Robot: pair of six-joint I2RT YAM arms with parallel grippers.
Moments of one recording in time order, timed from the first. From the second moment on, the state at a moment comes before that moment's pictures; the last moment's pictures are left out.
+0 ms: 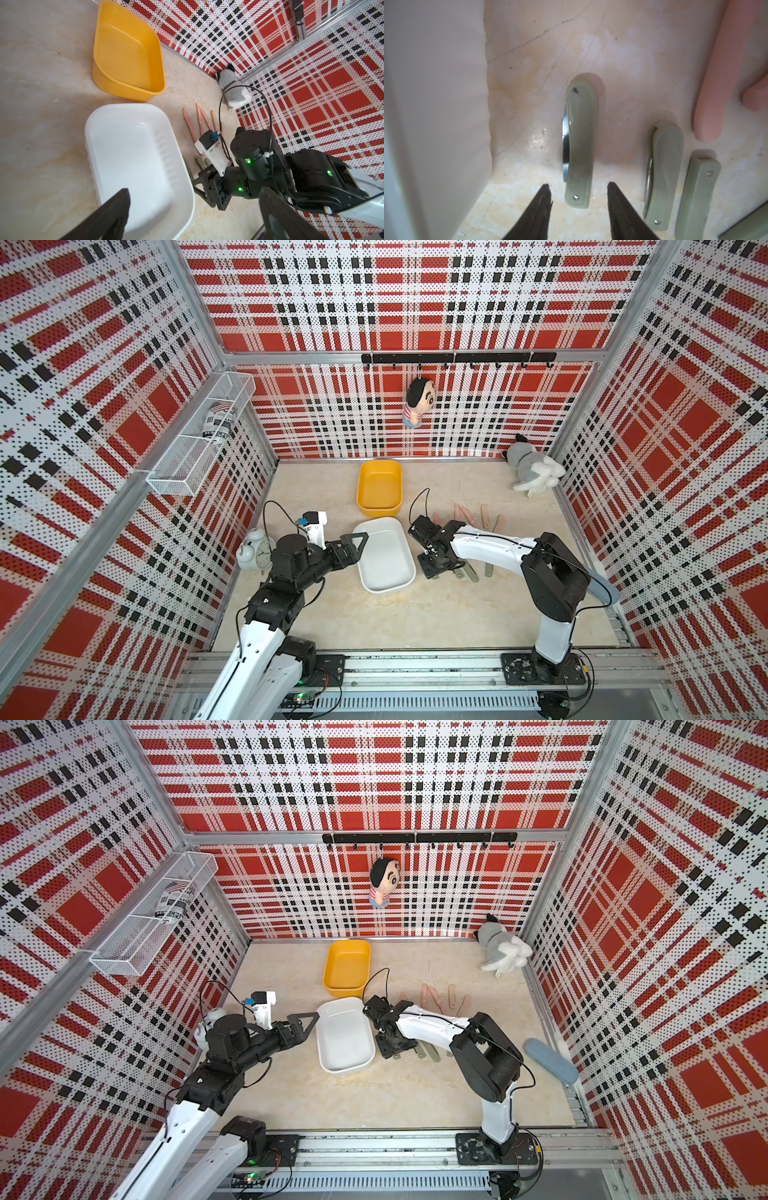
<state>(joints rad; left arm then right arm) -0.23 0.65 0.59 -0.30 0.41 -0.68 0.83 1.87 1.28 -0.79 0.10 0.40</state>
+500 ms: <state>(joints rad) -0.22 0.65 0.59 -0.30 0.41 -0.68 0.84 1.90 1.25 -0.80 0.11 0.40</state>
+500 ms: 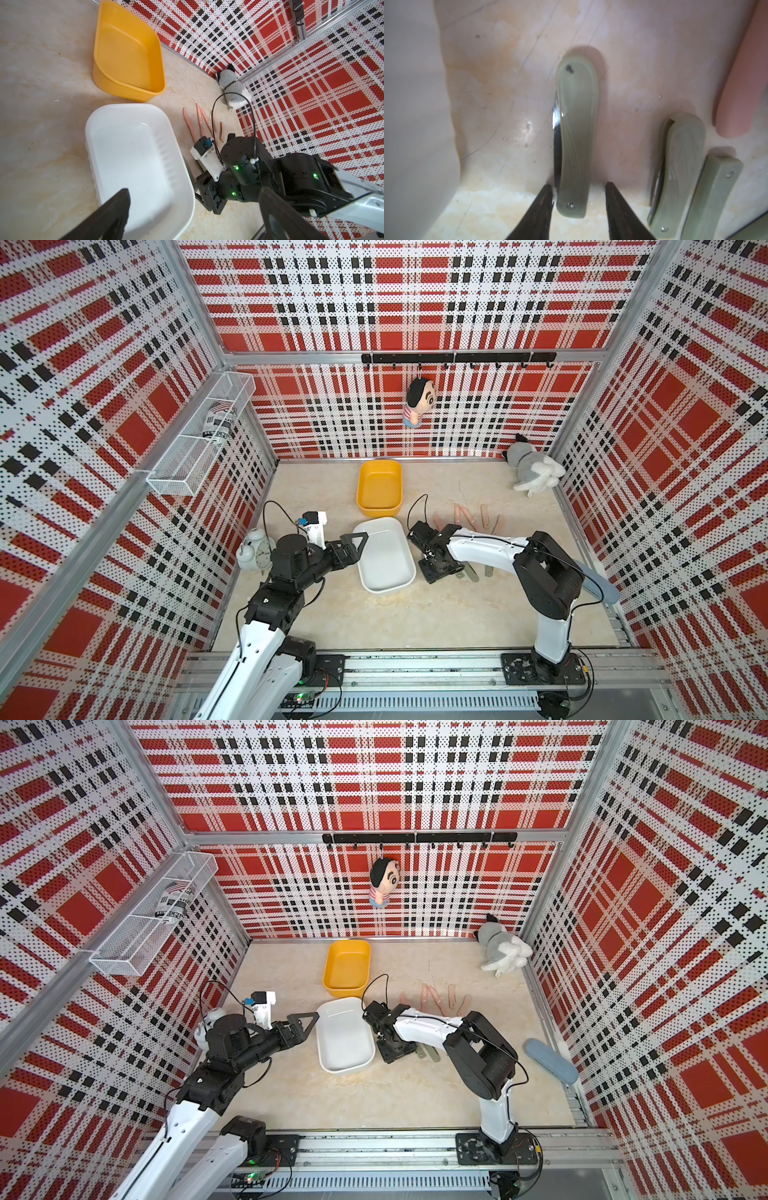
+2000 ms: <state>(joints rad) -0.22 0.66 0.66 -0.36 0.40 -0.66 0.80 1.82 1.36 -0.88 0.12 0.37</state>
